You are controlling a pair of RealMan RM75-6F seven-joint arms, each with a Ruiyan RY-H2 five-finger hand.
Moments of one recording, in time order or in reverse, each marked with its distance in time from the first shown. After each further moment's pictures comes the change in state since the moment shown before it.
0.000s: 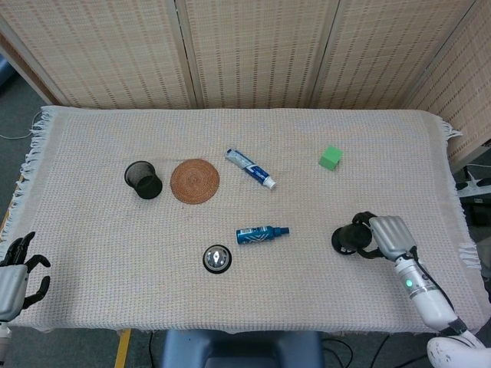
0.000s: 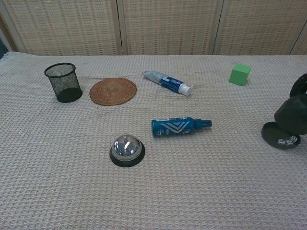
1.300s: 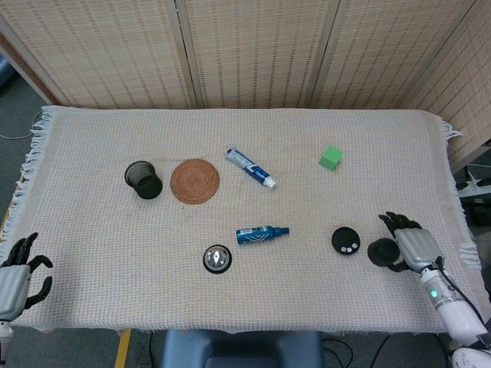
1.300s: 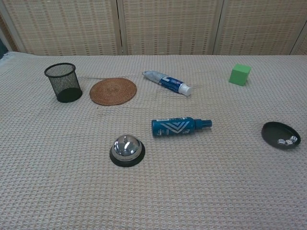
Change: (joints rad) left arm -0.005 -0.002 0.003 0.003 -0.004 -0.013 -0.003; right arm -0.052 0.120 -0.036 -0.064 0.065 -0.036 -0.048
